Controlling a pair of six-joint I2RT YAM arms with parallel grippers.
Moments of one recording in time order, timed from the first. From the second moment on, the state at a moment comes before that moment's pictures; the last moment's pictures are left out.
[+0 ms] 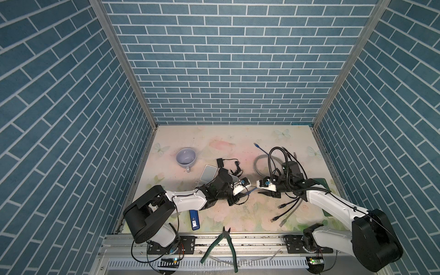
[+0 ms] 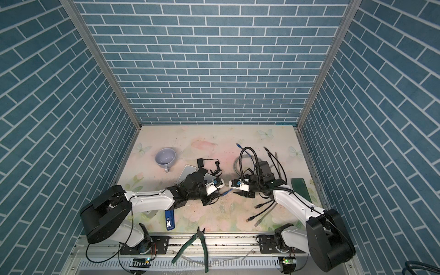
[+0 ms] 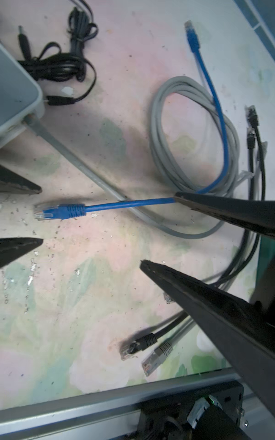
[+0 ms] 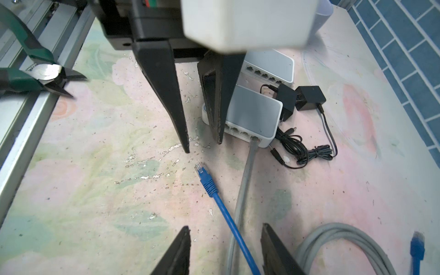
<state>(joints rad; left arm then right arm) -0.88 1.51 0.57 0.30 0.28 0.24 0.47 1.22 0.60 -0.29 -0.69 -1.09</state>
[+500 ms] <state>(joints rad) -0.87 1.25 0.38 0.45 -0.02 -0.03 0.58 1.44 0.77 -0.44 -0.60 -1.27</state>
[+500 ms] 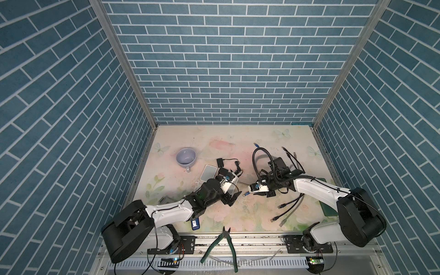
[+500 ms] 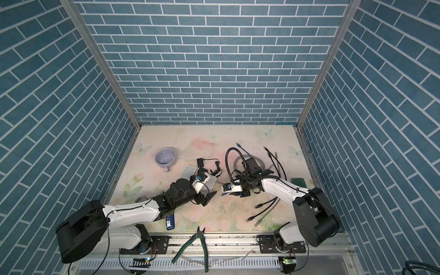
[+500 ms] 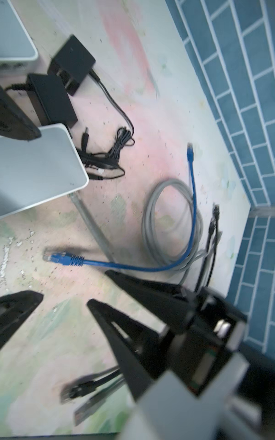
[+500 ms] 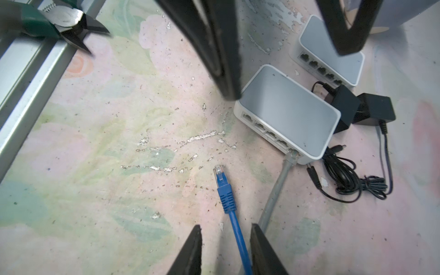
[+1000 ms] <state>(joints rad) -0.85 1.04 0.32 0.29 -0.24 -0.21 0.66 1.60 0.87 -0.50 -0.53 -1.34</state>
